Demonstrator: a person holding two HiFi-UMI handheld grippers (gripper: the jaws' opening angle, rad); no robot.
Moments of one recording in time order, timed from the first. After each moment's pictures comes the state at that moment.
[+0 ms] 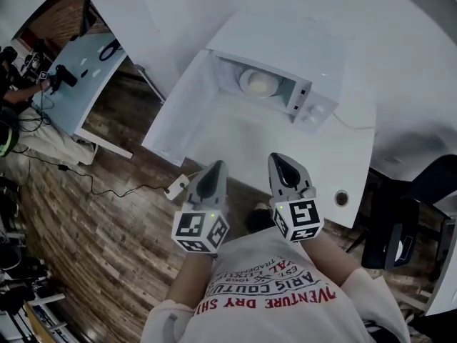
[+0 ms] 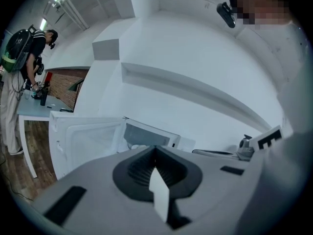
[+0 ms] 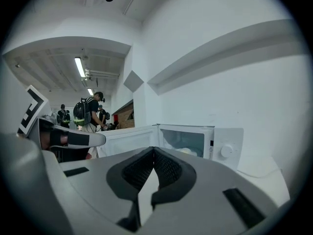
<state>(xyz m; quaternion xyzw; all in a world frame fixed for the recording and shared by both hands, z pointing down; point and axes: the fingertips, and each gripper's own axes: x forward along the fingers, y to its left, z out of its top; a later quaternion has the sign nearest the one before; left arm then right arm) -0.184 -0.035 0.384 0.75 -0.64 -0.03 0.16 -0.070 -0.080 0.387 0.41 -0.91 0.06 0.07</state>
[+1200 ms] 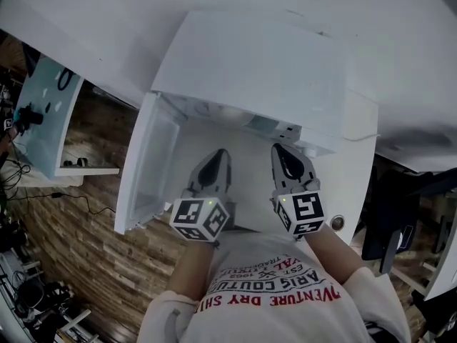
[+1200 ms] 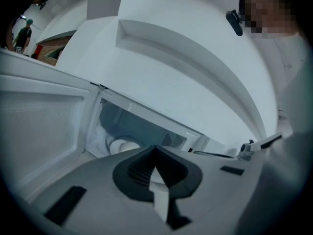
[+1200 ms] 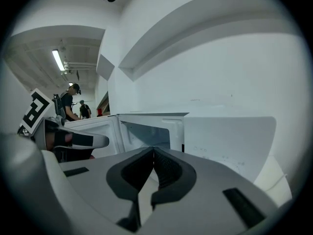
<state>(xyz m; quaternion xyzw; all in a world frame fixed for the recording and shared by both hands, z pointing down) -0.151 -0.268 0.441 0.78 -0.58 -0.01 0.25 -0.032 -0.290 0.437 0.47 -0.87 0.11 0.11</state>
